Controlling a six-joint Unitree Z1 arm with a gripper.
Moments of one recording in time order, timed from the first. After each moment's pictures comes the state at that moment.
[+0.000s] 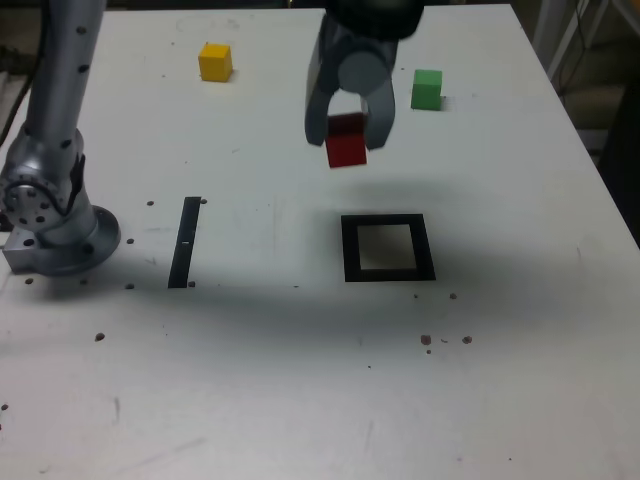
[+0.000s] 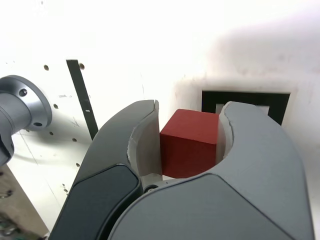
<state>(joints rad) 0.07 2.03 -1.80 1.60 0.09 0.08</state>
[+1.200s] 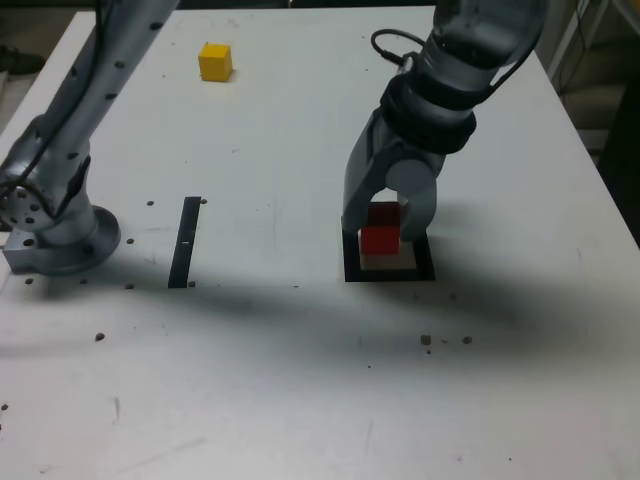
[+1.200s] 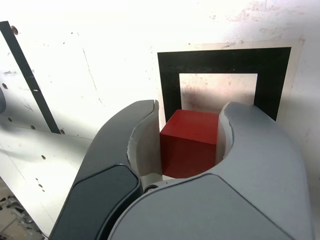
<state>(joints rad) -0.07 2.26 -1.87 1.54 0.04 -0.02</state>
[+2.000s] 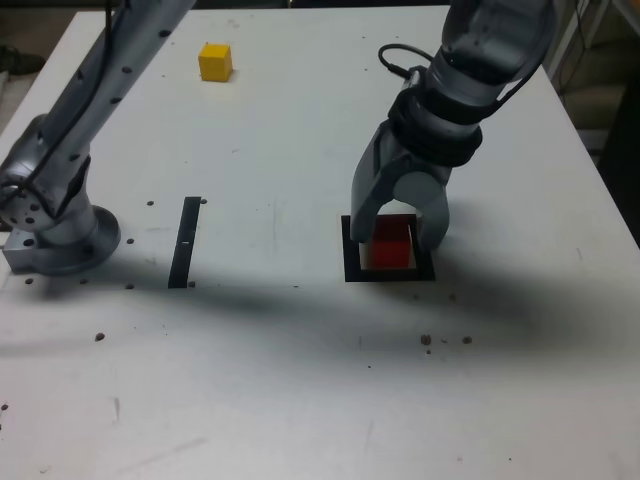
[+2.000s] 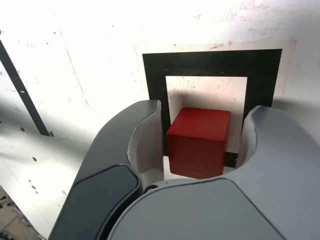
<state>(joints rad) -0.07 2.29 -1.88 1.52 0.03 -0.02</state>
